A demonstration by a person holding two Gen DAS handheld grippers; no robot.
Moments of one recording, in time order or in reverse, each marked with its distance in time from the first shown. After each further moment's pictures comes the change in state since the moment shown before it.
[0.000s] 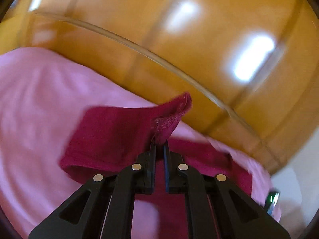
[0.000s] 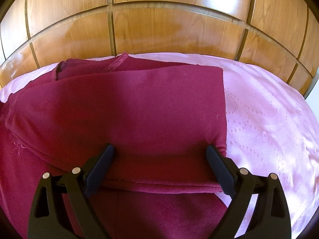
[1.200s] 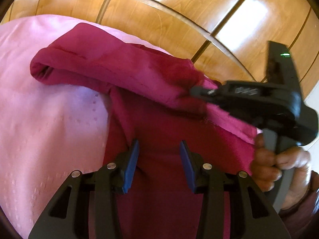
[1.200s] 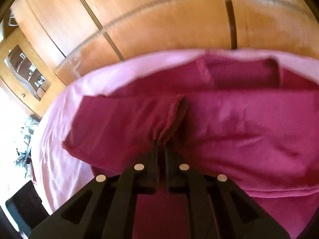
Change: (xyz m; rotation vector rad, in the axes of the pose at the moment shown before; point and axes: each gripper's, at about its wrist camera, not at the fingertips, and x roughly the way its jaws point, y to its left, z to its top) left arm 0.036 -0.024 -0.132 0.053 0.203 -0.060; right arm -0.032 0.161 0.053 -0.008 0.087 0.521
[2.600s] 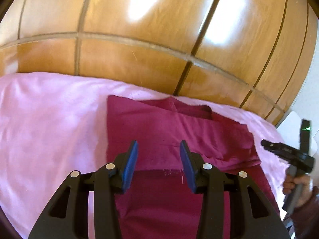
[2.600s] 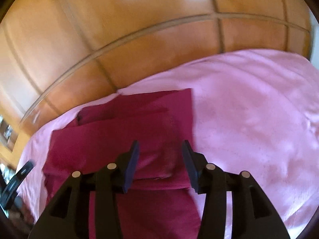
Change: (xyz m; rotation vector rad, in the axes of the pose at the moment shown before) left arm -0.003 -0.064 0.082 0.224 -0.067 0.065; right arm -0.120 -0.181 -0.036 0.221 -0.163 -0.267
